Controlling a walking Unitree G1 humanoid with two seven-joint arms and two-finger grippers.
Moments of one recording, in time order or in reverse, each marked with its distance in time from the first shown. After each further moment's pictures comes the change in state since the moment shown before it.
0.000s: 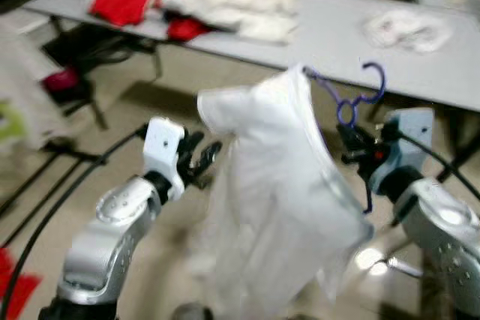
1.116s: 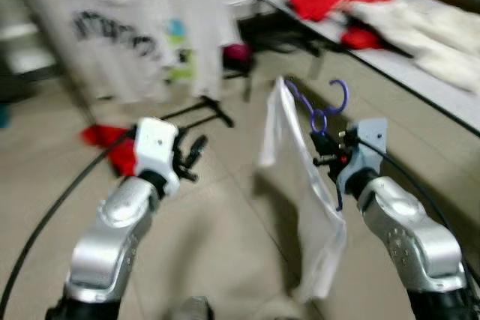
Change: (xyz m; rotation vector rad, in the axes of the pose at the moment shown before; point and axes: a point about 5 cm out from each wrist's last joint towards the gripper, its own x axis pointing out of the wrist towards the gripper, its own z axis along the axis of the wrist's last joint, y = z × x) left arm 0.002 0.009 -0.007 0.036 -0.007 0.159; right arm 0.040 0.011 -0.041 0.056 0.045 0.047
